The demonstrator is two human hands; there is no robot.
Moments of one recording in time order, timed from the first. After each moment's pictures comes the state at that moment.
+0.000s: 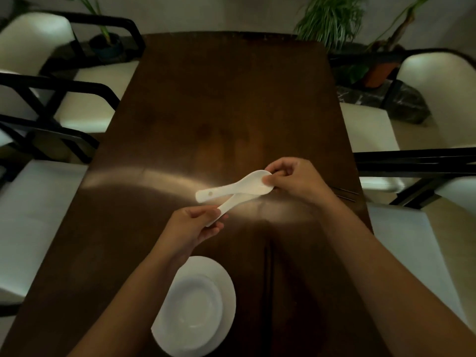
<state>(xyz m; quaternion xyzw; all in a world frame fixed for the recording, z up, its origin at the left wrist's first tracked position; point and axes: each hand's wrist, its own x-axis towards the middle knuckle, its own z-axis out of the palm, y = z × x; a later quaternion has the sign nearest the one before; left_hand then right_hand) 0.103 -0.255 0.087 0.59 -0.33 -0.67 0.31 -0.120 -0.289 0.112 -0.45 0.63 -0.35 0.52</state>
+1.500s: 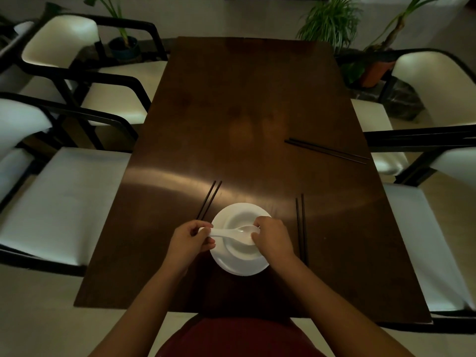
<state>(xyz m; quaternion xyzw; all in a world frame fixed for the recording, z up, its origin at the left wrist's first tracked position) 0.246 -0.123 0.037 0.65 -0.41 -0.56 0.30 0.061 -0.109 0.041 -0.58 0.76 -0.10 0.29</state>
